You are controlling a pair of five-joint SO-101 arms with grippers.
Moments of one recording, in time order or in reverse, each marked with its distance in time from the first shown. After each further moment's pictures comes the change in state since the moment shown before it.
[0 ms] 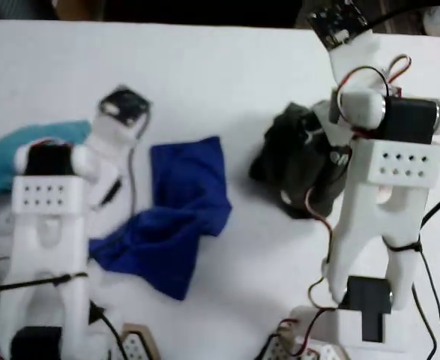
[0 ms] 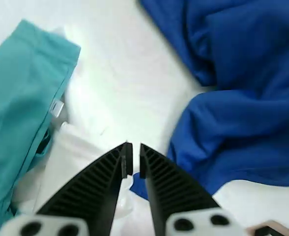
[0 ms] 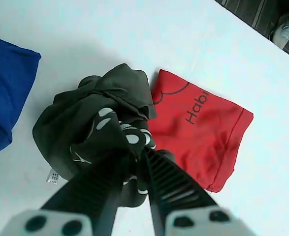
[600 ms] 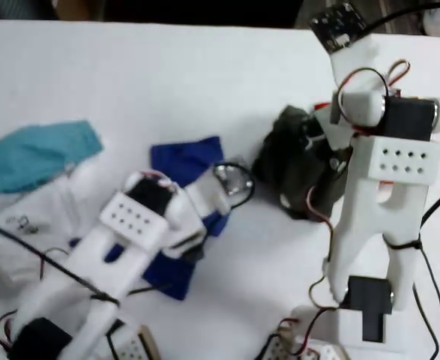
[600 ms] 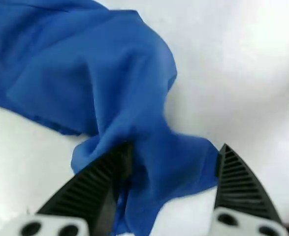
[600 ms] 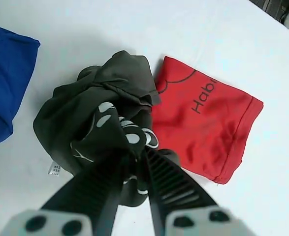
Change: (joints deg) left arm 28.8 1.0 17.8 -14.2 3.0; right arm 0.9 0.0 3.2 0.0 0.0
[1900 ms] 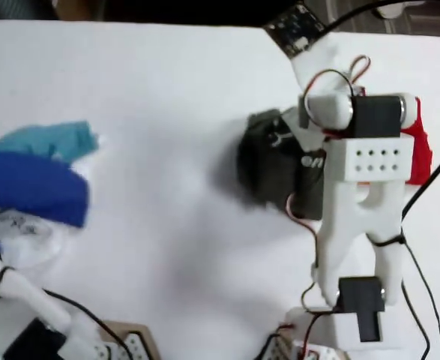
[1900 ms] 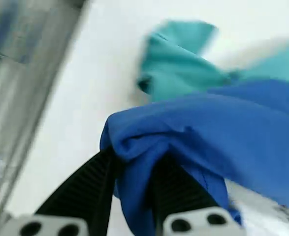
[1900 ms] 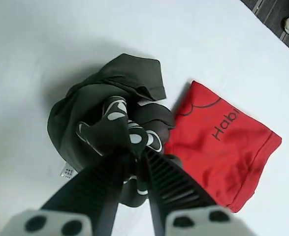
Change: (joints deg) left arm -84.0 1.1 -22.4 -17.4 -7.6; right arm -8.7 0.0 0.0 0.0 0.0
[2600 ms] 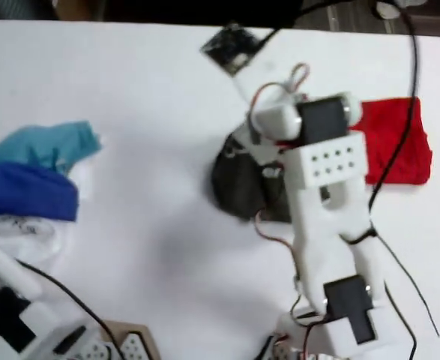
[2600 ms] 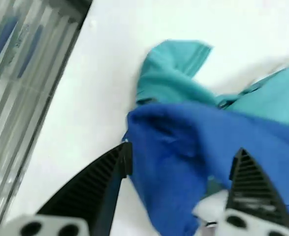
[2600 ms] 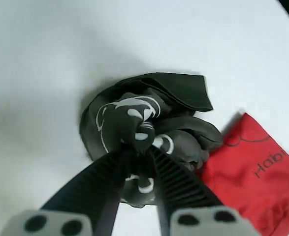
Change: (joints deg) left arm 4.8 17.4 -30.4 18.0 2.1; right arm -14.3 0.0 4.6 0.0 -2.3
